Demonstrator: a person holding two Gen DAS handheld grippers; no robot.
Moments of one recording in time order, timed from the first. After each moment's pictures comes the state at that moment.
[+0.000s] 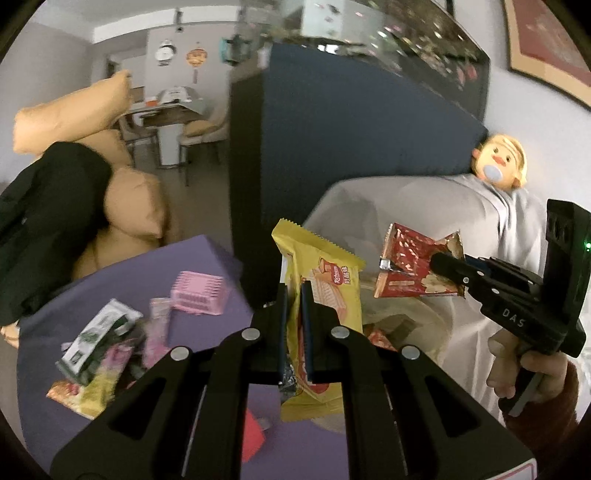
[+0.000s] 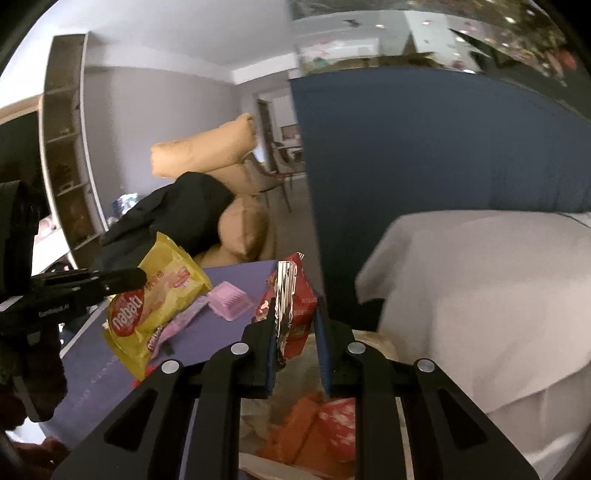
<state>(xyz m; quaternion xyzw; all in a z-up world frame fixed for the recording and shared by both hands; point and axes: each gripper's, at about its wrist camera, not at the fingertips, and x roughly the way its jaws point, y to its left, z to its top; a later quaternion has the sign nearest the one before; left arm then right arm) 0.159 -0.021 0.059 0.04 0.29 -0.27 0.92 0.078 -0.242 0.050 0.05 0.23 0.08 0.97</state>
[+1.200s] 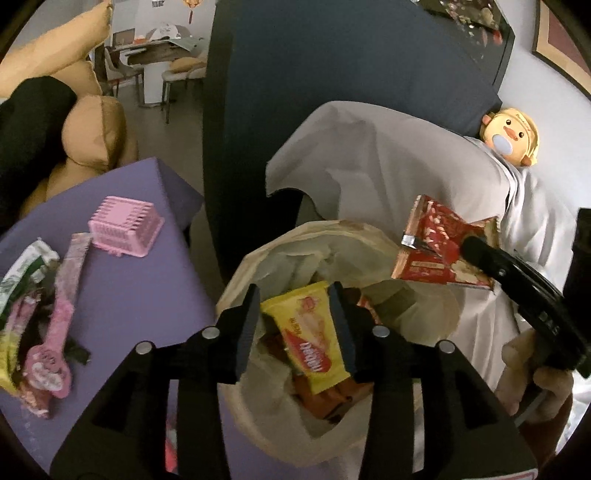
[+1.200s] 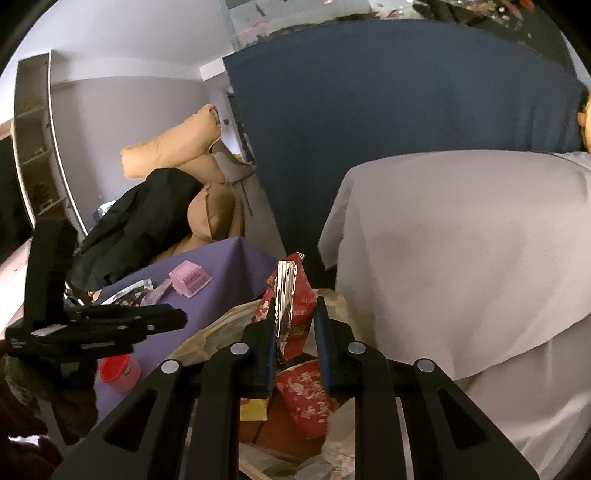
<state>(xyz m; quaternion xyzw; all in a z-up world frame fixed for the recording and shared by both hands) 0.198 -0.075 -0.026 0.01 0.40 -0.28 0.87 0.084 -0.284 0.000 0.10 0.26 0.05 0.96</state>
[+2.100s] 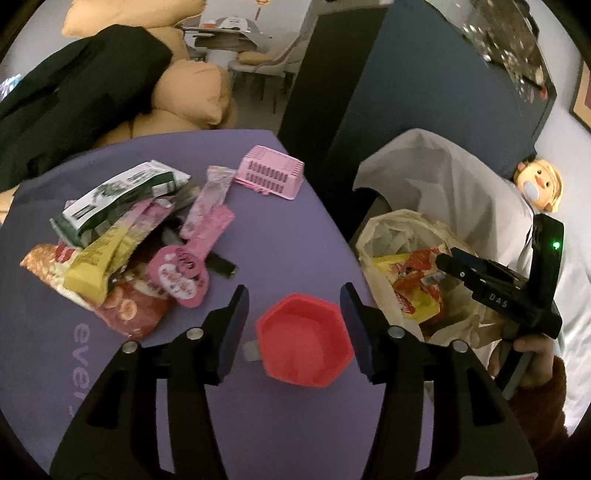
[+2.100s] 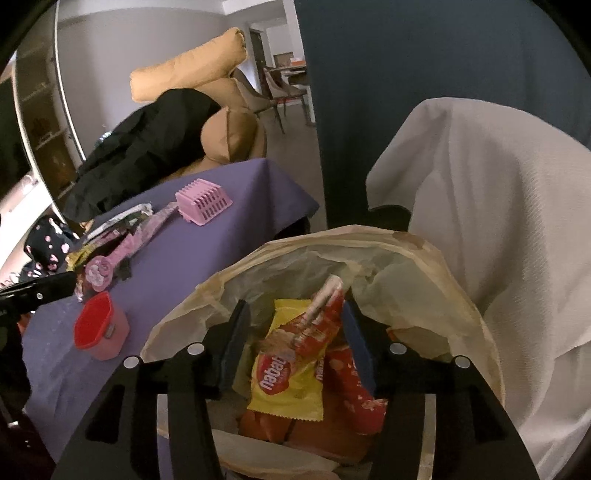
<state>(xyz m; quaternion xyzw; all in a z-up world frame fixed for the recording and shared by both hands) 0.164 0.082 -0.046 -0.07 0.41 -0.20 0.89 0.136 -0.206 -0.050 0.03 0.38 0.07 0.92</state>
